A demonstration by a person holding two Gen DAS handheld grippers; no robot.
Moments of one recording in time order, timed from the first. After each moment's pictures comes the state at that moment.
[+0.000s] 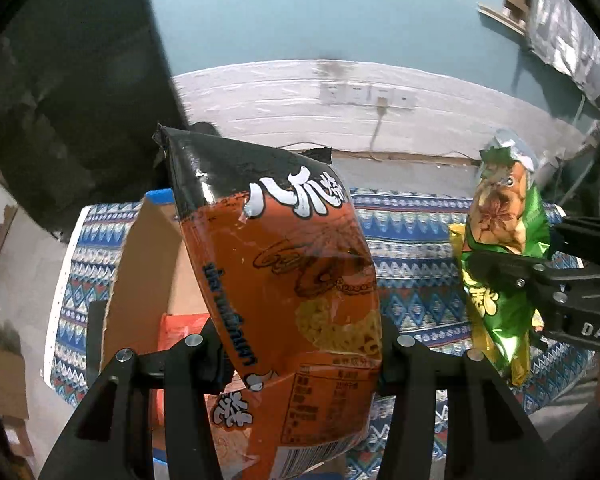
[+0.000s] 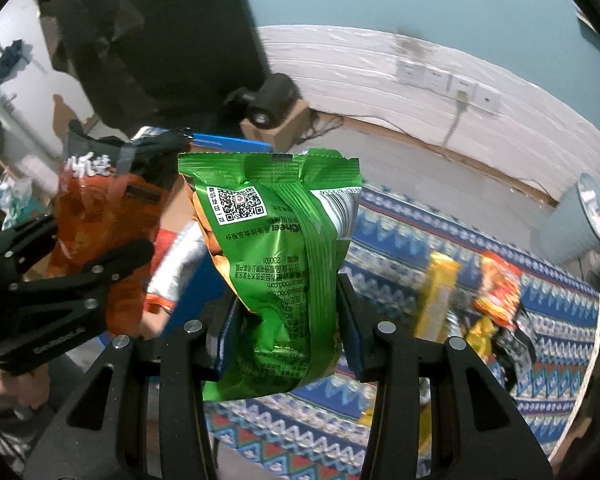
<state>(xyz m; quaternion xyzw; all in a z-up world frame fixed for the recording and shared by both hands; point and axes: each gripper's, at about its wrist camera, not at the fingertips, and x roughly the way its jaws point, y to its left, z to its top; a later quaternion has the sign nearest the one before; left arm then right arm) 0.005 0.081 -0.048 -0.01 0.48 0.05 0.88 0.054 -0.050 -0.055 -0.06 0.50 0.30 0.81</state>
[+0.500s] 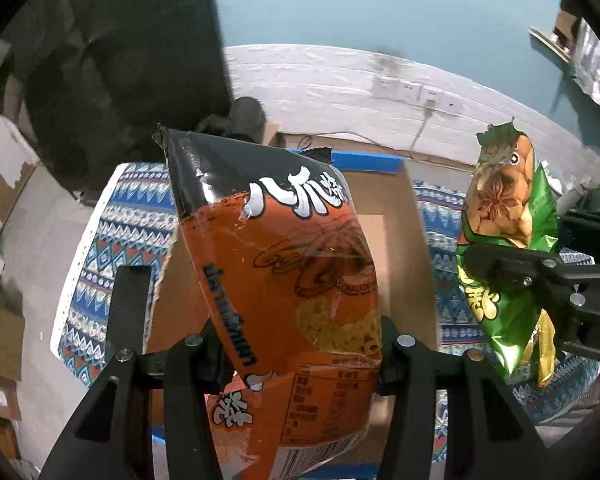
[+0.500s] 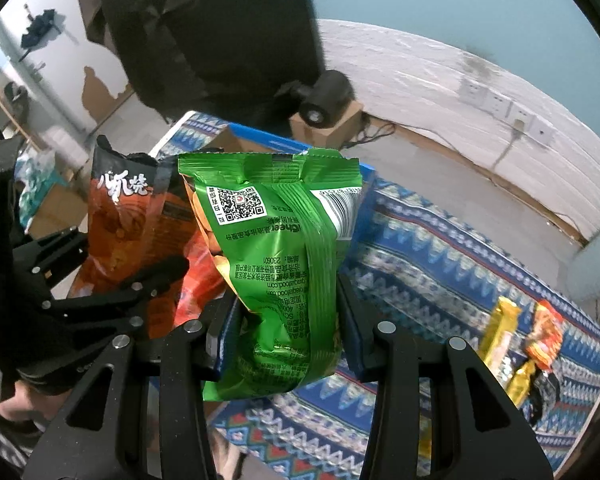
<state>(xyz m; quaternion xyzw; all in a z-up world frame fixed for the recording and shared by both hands) -0.013 0.155 -0.066 -0.06 0.49 0.10 0.86 0.049 0.046 -0.057 -0.09 0.50 0.35 0.78</state>
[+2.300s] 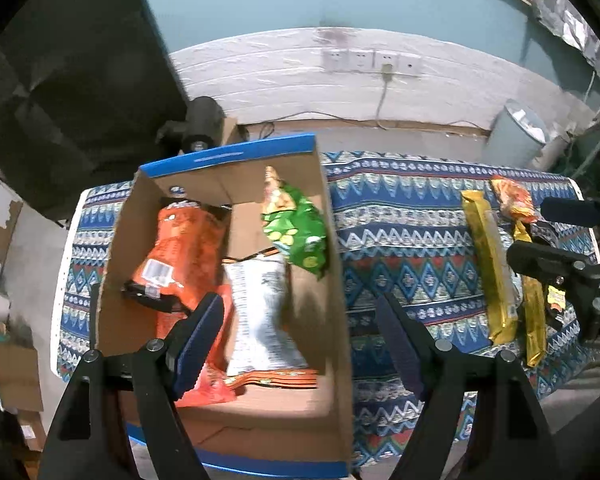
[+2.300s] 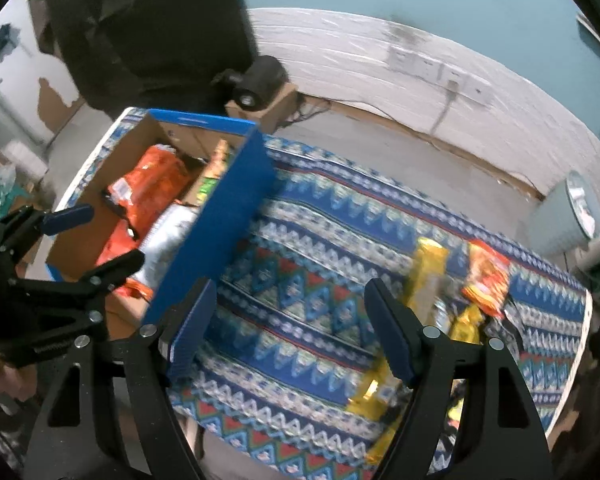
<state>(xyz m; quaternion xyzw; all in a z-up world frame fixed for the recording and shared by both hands) 0.011 0.062 -0.067 0.01 0.53 0.05 0.85 0.052 -0.065 -0.065 -0.09 0.53 0.26 0.80</state>
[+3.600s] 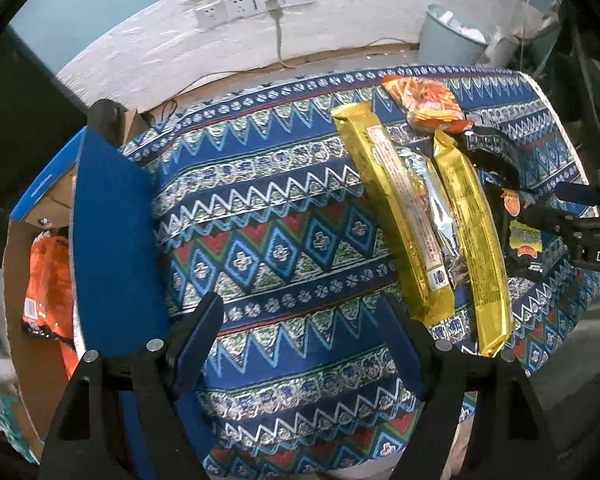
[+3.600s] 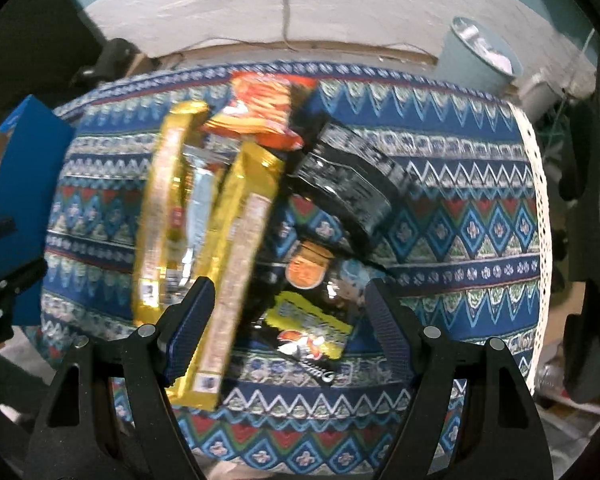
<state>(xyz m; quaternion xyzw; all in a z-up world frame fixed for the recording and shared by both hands) 0.043 -0.098 -0.142 0.10 0.60 -0.05 0.79 0.057 -0.276 -0.168 -0.01 0.62 0.08 0.78</state>
